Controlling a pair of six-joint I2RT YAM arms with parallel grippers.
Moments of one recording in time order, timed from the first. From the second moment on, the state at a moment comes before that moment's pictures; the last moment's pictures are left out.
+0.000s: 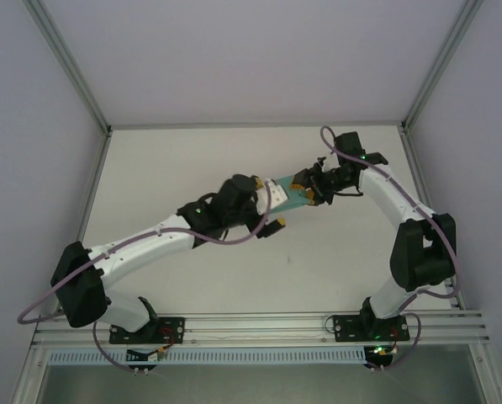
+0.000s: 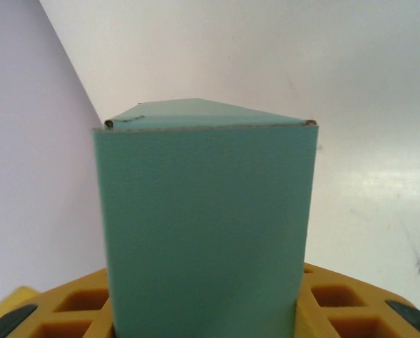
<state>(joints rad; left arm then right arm) -0.93 1.44 1.13 -0.28 -0.09 0.37 0.22 1.62 1.31 -0.83 -0.81 0.77</state>
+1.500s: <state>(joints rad) -0.89 1.54 1.24 -0.52 -0.14 0.55 0.10 1.51 1.32 -1.09 -0.66 0.69</state>
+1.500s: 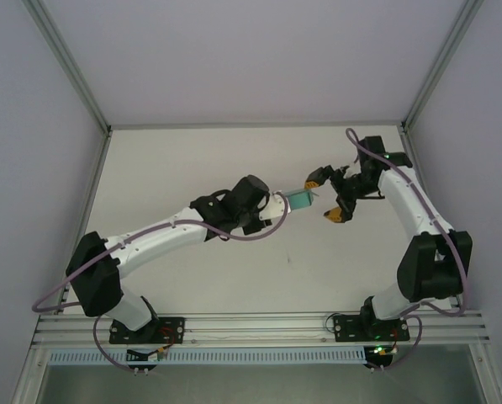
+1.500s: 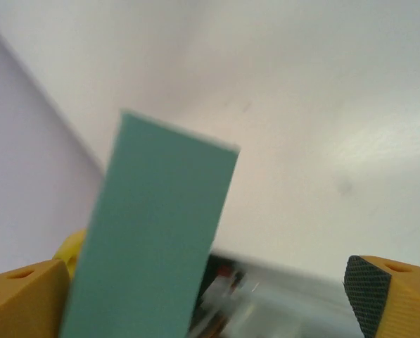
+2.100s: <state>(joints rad) -0.72 1.81 1.44 -0.95 0.15 0.57 0.13 1.35 1.02 -0.58 -0.62 0.16</state>
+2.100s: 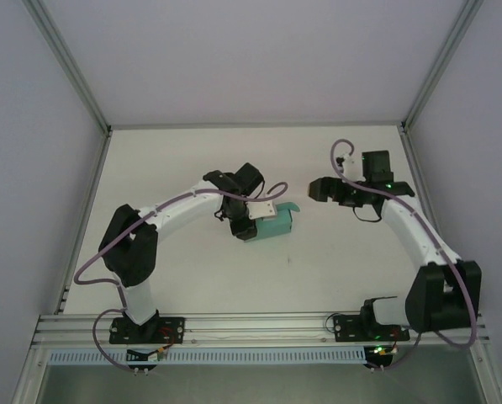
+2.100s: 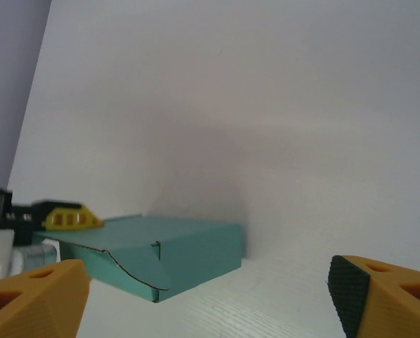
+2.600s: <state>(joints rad) -0.71 1.86 1.48 -0.98 0.17 0.58 0.31 1.49 1.14 -0.69 -0.61 -0.09</state>
